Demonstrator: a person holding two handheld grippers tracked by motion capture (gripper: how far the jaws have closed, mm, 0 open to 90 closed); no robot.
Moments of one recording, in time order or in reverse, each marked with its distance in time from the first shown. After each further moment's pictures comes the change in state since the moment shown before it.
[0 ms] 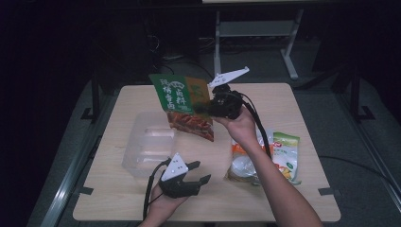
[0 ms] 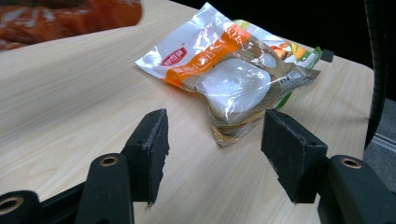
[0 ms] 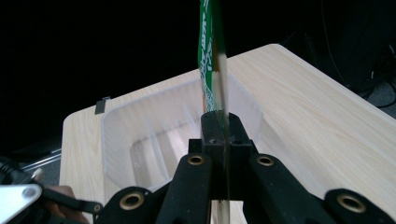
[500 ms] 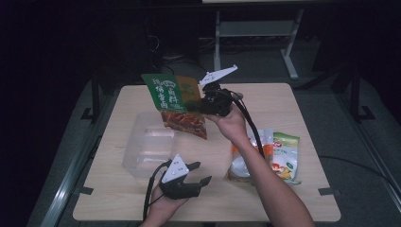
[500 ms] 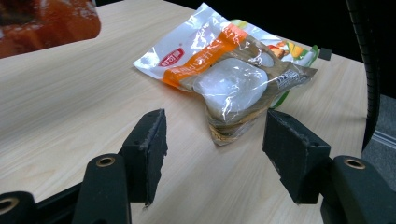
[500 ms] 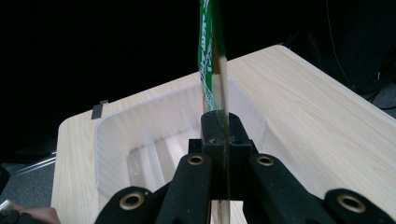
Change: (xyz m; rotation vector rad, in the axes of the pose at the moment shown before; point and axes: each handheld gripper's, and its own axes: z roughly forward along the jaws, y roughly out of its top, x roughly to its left) left arm -0.005 -0.001 0.001 -0.013 -0.008 0.003; right arm -0.004 0.008 0.024 0.005 0.009 0.002
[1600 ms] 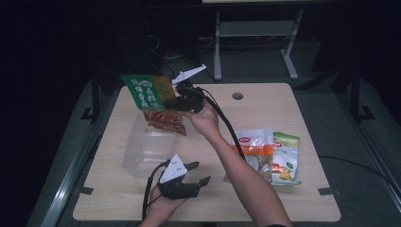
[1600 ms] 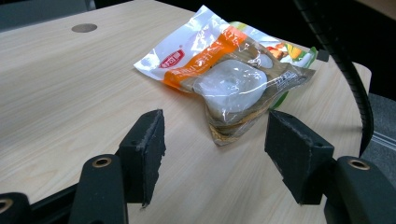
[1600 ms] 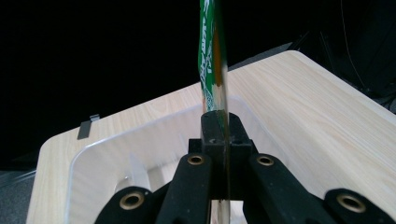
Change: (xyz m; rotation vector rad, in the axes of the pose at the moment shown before) left arm 0.002 0.000 -0.004 -0.007 -0.003 -0.008; right arm -0.002 0.023 0.078 0.010 0.019 0.007
